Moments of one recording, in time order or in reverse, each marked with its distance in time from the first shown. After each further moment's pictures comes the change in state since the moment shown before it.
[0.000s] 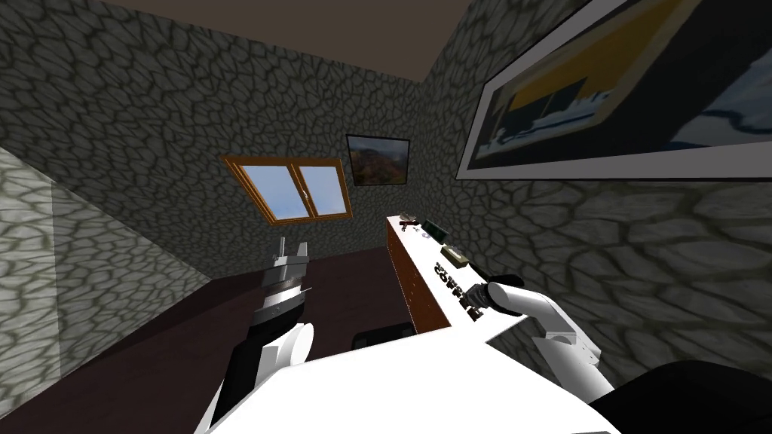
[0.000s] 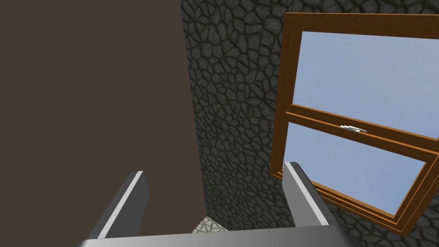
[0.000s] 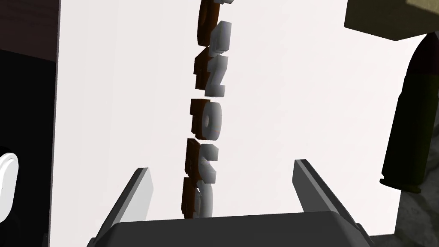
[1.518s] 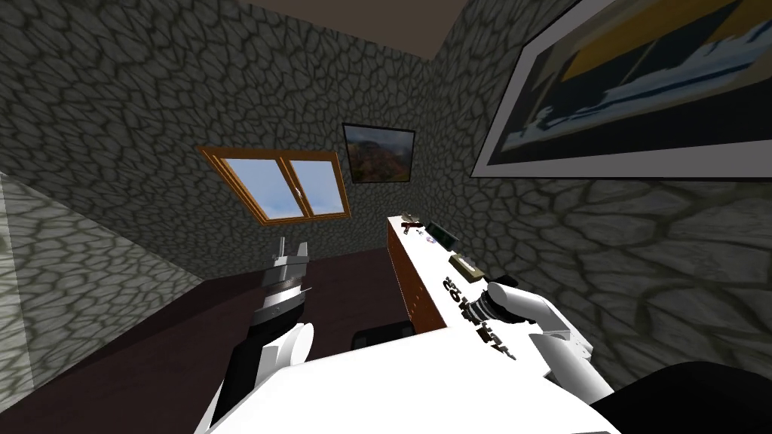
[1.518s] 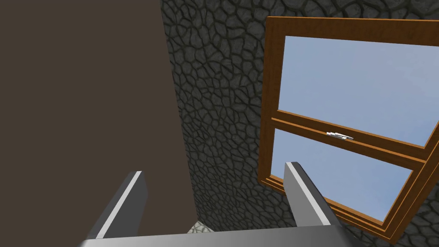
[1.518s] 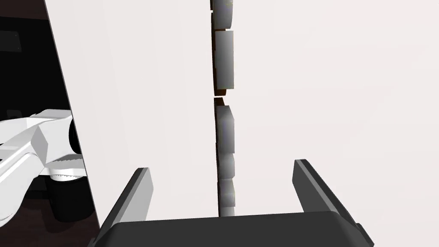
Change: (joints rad) left arm -0.001 0.000 0.000 0.000 0.000 0.000 0.000; right arm -0.027 -0.020 0.005 0.108 -0.053 0.205 -0.170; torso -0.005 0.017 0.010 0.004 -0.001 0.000
